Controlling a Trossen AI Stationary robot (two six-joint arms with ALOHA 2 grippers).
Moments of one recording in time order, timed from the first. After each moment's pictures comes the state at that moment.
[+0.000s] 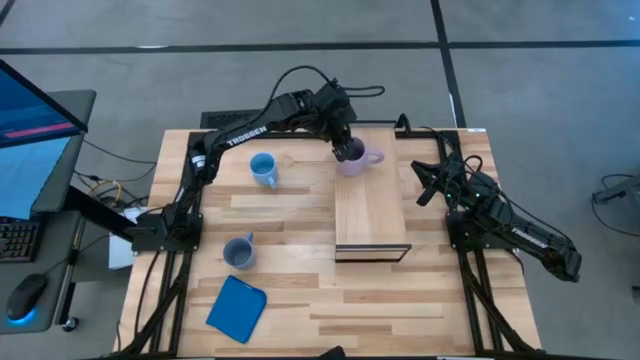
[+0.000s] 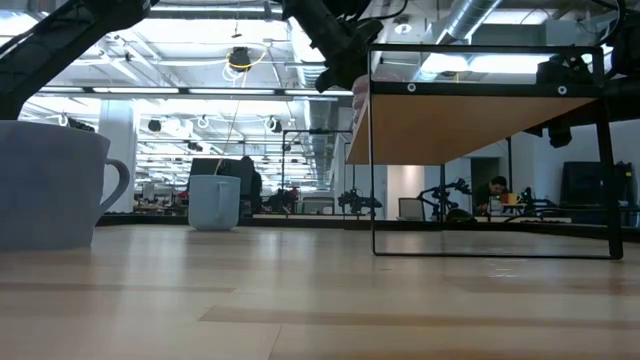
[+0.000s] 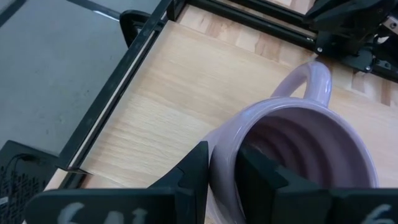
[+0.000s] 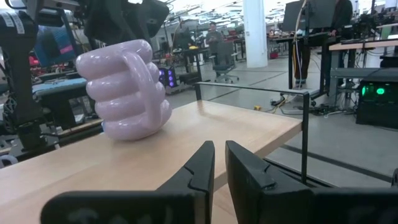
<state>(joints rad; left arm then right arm) 0.40 2.16 2.34 -0.97 0.09 -0.05 -0.57 0.01 0.01 0.02 0.05 0.10</state>
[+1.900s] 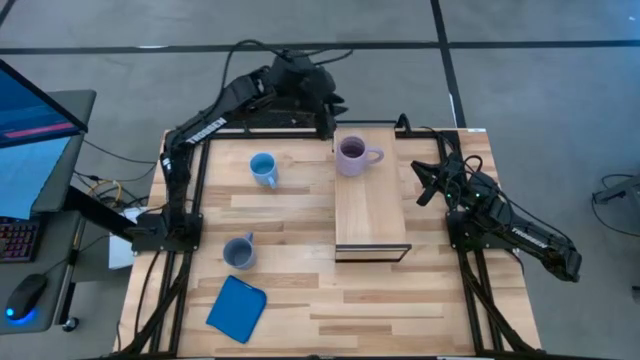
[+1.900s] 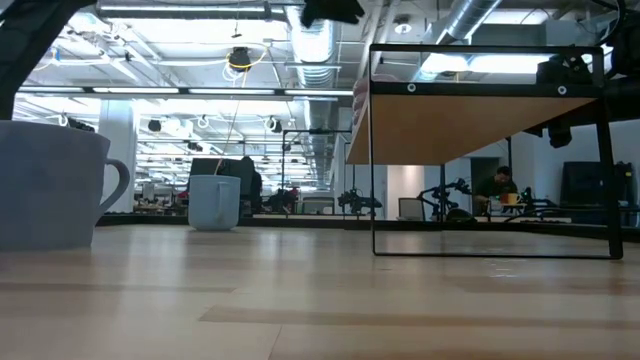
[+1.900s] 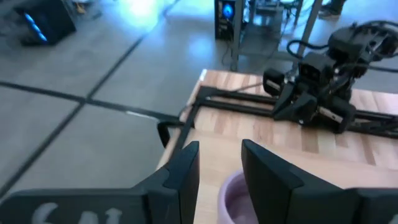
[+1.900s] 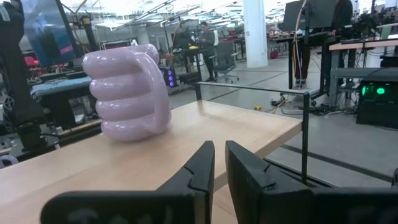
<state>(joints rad) 0.42 1.93 2.36 -0.86 0.07 0.12 -0.57 0.01 0.01 0.02 0.05 0.10</state>
